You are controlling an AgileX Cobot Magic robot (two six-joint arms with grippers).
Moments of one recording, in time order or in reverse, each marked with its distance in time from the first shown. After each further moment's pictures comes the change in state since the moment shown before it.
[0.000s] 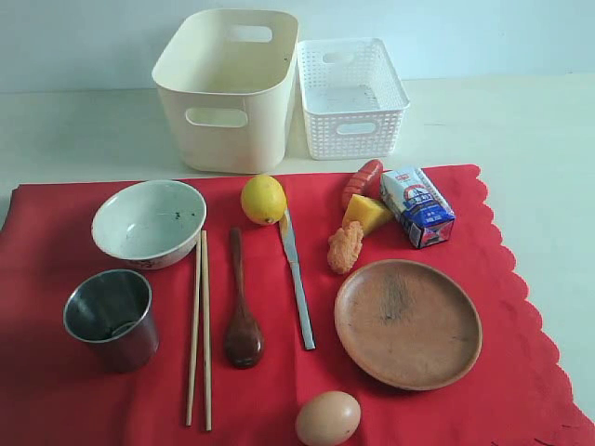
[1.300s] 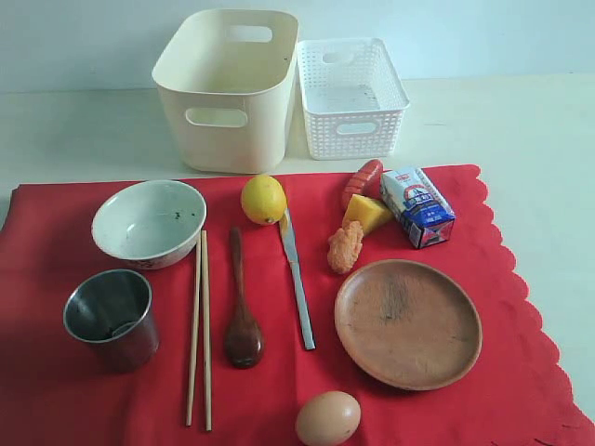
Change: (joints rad) left arm 0.000 0.000 0.000 0.000 0.000 0.000; right arm 0.000 0.000 0.000 0.150 0.125 -0.019
